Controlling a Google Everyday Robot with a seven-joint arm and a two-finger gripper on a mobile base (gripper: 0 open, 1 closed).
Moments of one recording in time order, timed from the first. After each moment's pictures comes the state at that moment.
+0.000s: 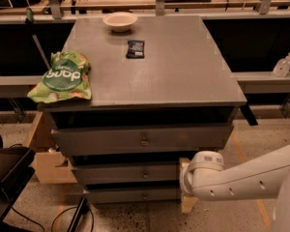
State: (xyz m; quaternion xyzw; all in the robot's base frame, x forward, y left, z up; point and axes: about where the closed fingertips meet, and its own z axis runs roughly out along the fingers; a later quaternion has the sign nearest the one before) arm 0.484 -0.150 0.470 -0.68 0.71 -0.09 0.16
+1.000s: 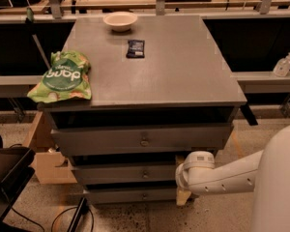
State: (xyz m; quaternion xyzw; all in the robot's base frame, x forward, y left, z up) arm 0.530 -0.148 0.417 -0.68 0.70 -0.09 0.18
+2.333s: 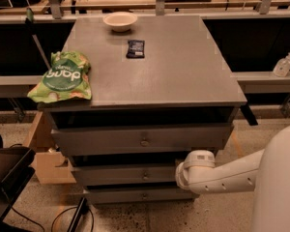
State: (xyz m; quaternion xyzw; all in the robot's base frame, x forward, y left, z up) arm 0.529 -0.147 0.415 -0.68 0.70 -0.09 0.18
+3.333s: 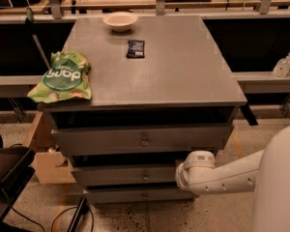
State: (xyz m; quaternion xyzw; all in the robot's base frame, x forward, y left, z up) arm 0.529 -0.147 0.416 -0.68 0.70 -0.09 0.18
